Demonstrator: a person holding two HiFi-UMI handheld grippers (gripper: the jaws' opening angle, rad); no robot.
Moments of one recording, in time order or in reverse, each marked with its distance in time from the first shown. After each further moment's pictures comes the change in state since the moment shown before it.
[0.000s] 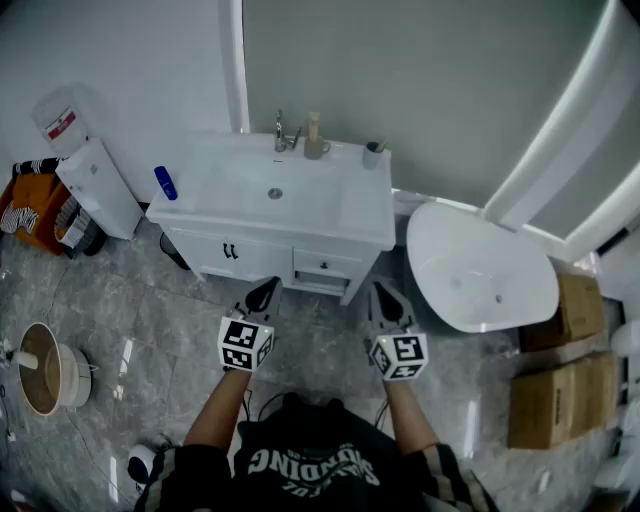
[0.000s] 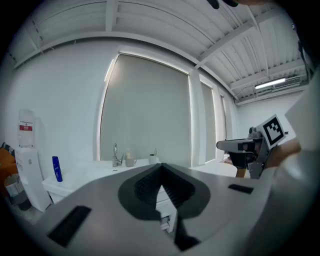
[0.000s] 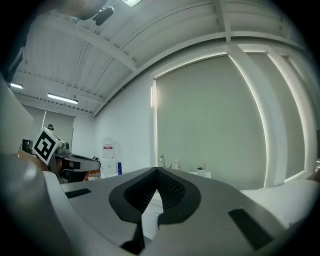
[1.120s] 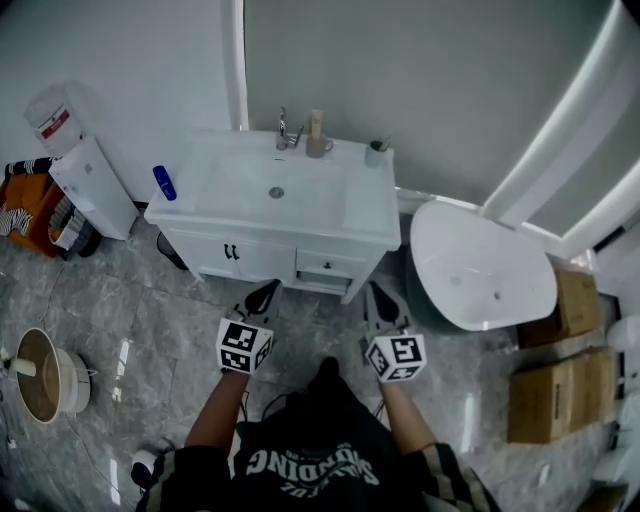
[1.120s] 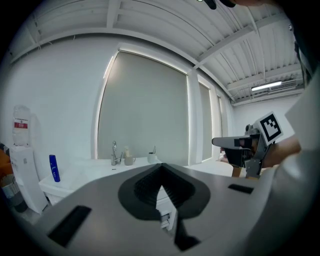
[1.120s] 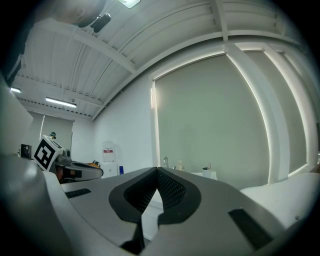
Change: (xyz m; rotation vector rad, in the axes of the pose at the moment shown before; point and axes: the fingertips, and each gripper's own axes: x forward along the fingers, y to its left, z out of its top) left arm -0.007 0.030 -0.013 0.005 0.020 -0.049; right arm 0.024 0.038 0.002 0.043 -0.022 -0.005
